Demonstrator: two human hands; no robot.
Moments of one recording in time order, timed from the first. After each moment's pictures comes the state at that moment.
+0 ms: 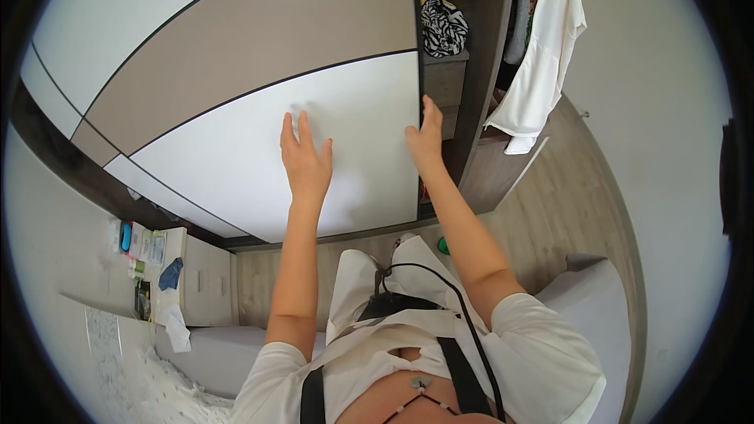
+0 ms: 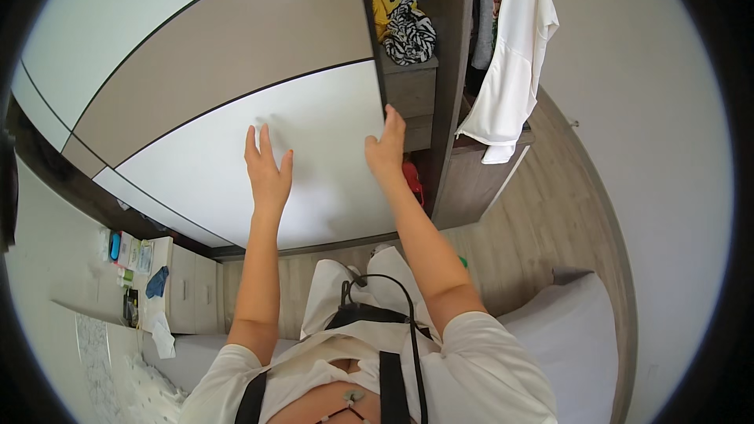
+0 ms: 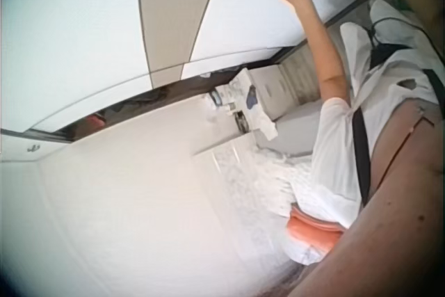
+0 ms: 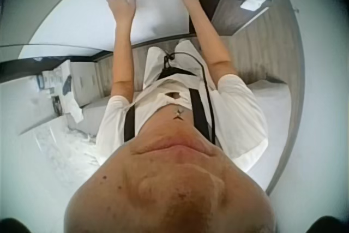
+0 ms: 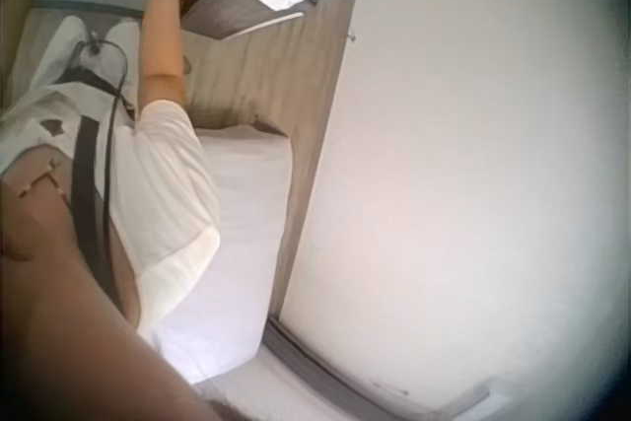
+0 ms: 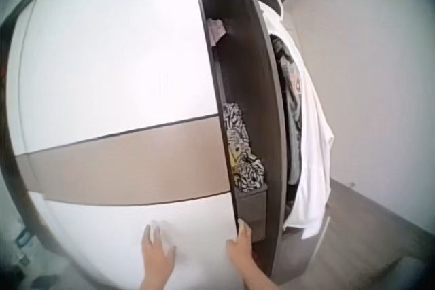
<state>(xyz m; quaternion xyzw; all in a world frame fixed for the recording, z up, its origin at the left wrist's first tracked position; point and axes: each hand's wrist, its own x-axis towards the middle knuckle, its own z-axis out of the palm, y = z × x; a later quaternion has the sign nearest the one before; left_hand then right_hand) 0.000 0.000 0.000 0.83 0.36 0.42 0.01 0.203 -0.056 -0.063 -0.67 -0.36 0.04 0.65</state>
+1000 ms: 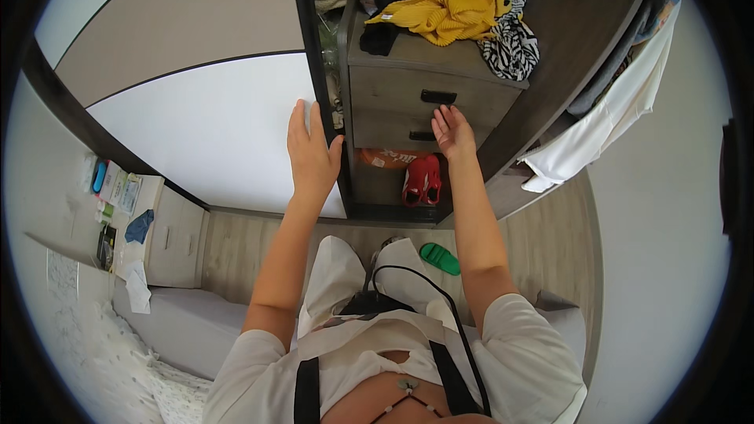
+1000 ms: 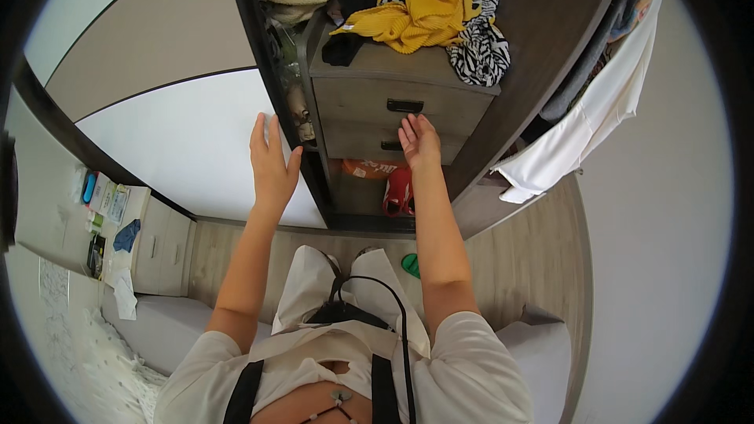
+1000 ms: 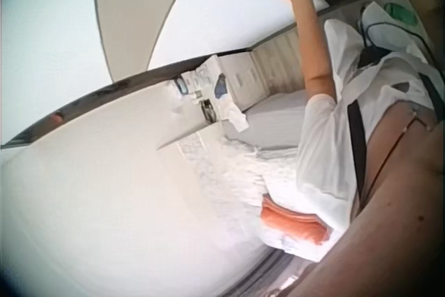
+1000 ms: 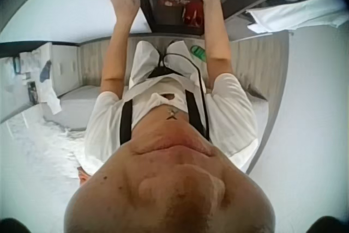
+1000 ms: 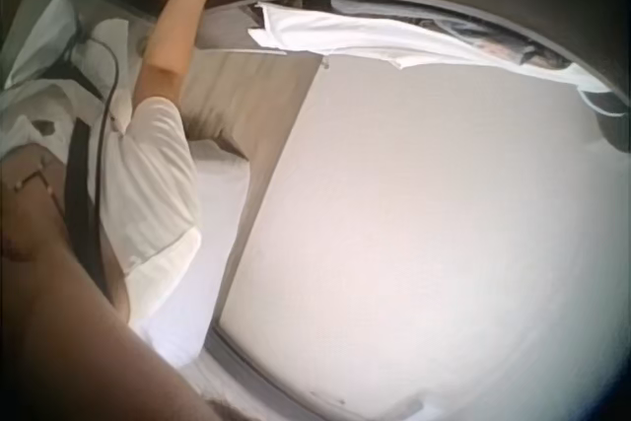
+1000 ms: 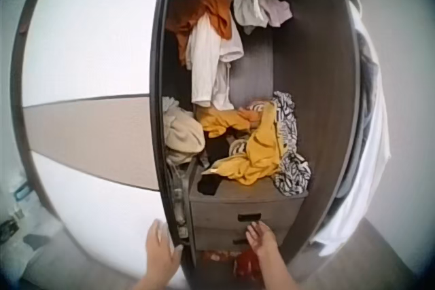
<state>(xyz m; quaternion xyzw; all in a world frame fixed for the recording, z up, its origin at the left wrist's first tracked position) -0.001 0.054 -0.042 0.80 0.38 0.47 0.01 0.281 0.029 -0.092 -0.36 -0.02 0.45 0.81</state>
